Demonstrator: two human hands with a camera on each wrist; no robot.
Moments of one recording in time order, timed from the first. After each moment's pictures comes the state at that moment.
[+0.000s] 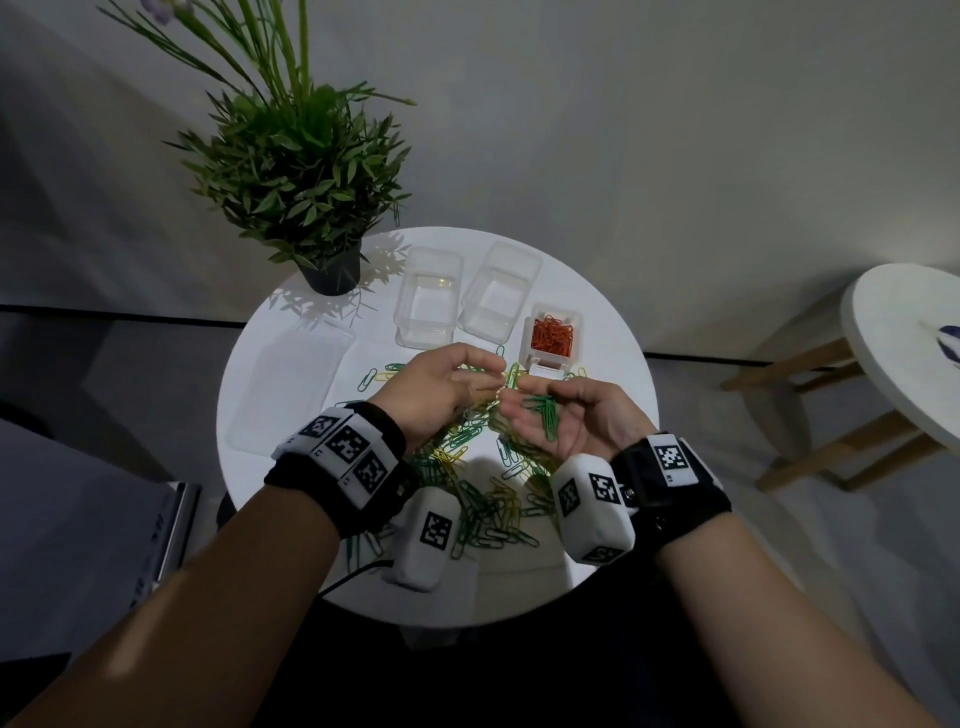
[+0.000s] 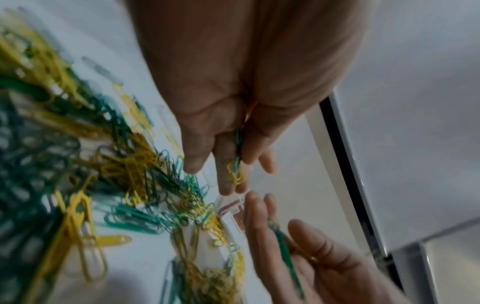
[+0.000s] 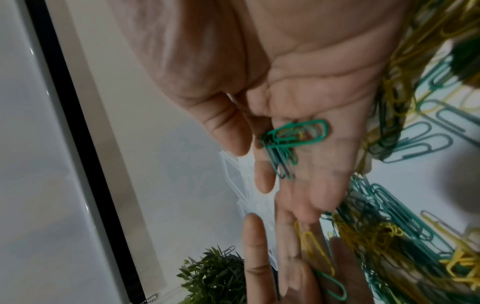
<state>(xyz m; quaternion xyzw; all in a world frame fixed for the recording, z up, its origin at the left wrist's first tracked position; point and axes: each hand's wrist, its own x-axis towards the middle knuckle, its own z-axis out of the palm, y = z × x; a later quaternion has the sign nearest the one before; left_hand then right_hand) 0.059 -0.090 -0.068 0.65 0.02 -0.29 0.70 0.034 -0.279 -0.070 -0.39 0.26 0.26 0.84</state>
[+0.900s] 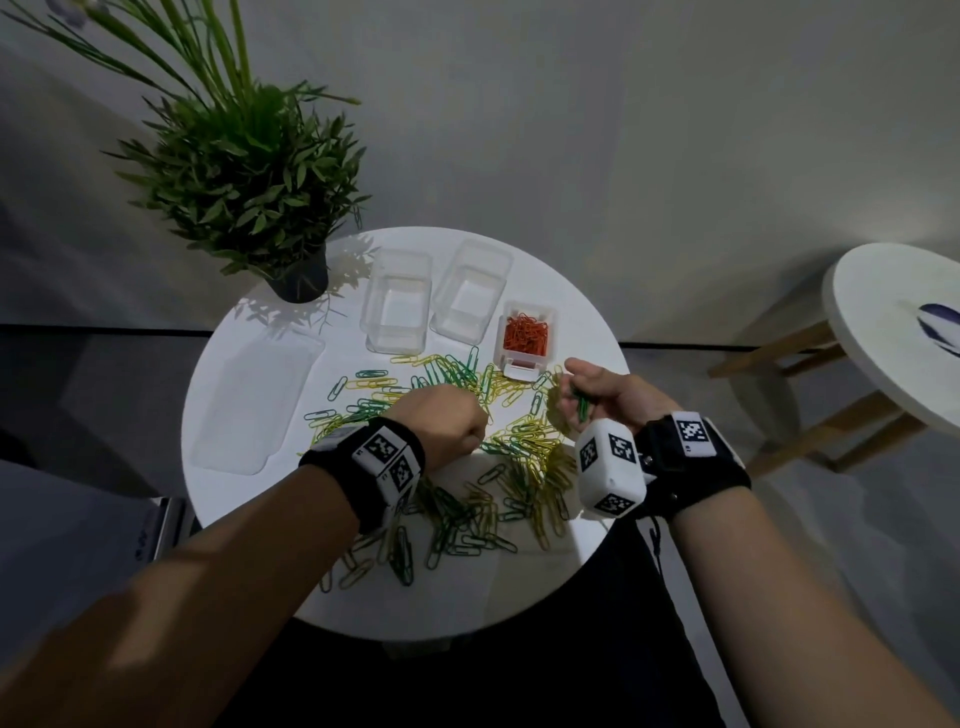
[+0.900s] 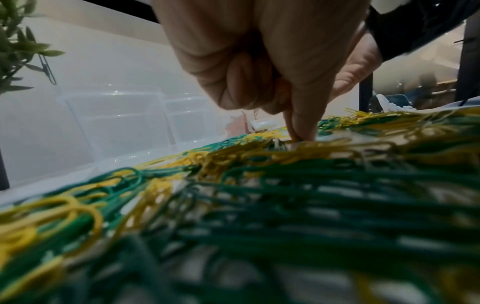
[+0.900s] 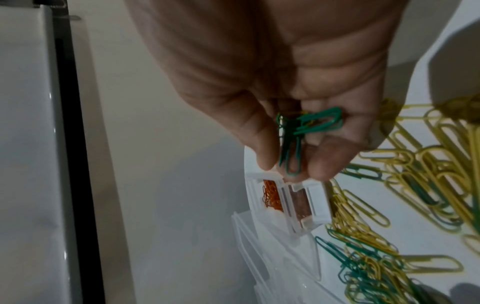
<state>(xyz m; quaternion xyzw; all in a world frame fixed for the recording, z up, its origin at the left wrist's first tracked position) 0.066 -0.118 -0.083 0.92 -0.33 -0.20 0.10 0.046 -0.334 -0.072 -0.41 0.33 0.17 0.83</state>
